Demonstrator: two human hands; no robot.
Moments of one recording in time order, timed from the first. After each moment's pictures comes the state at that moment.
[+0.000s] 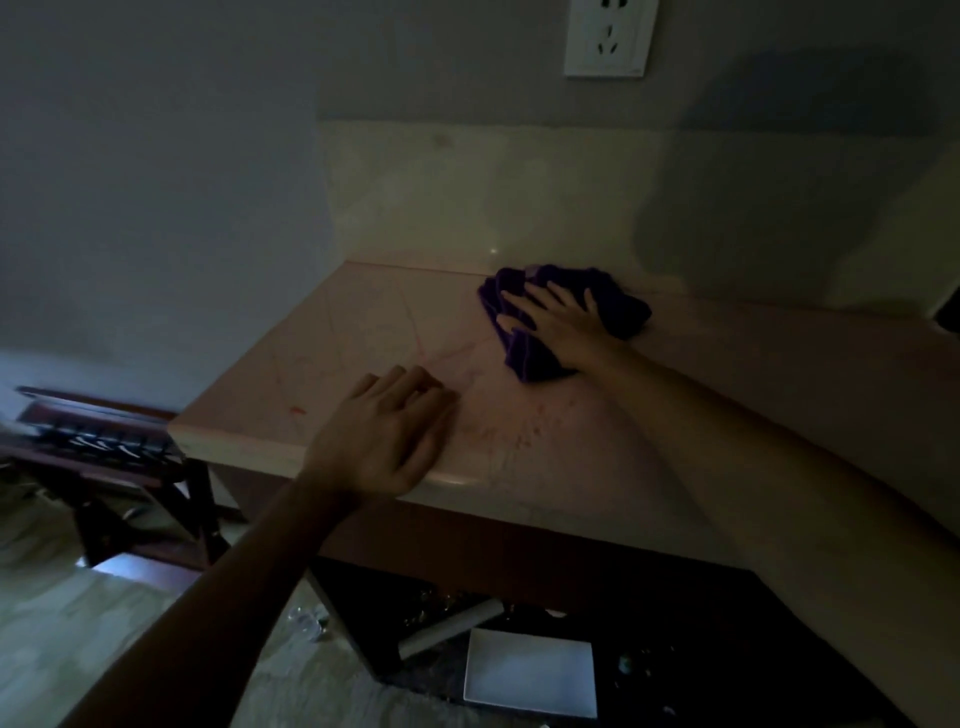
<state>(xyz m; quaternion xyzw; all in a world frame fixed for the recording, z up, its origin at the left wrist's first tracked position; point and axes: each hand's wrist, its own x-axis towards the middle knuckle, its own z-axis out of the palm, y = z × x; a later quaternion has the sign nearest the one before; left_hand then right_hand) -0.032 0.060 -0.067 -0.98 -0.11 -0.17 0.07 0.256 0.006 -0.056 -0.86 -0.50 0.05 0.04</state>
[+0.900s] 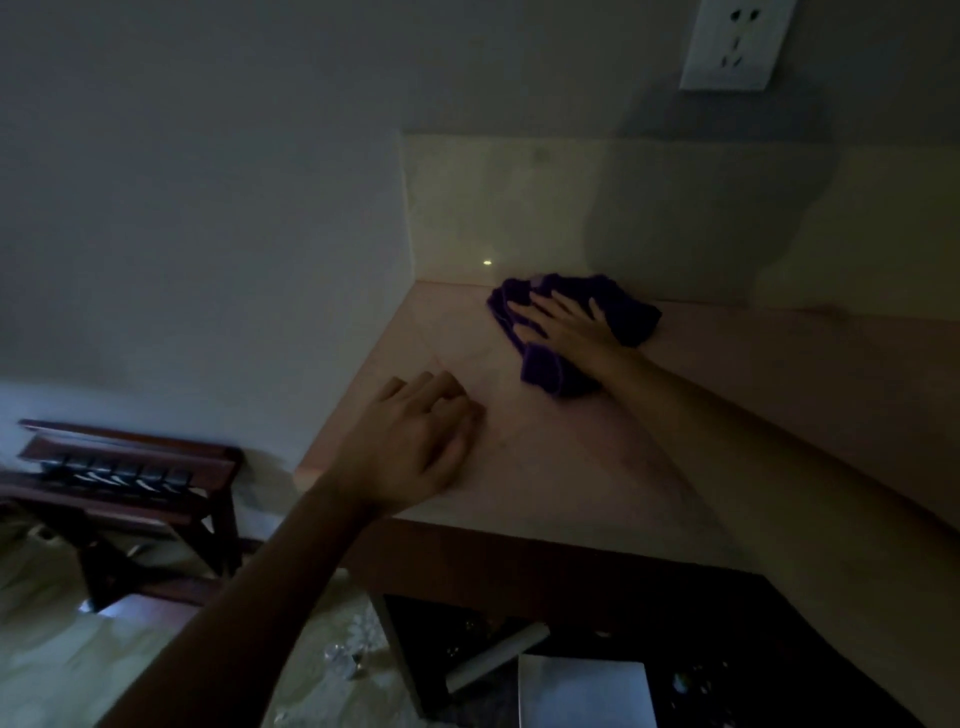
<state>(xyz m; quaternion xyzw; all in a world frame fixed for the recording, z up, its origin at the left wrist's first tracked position) -0.093 0.168 -0.059 -0.98 -0.07 -0.19 0.04 0.181 0.107 -0.052 -0.87 -0.48 0.05 0.05</state>
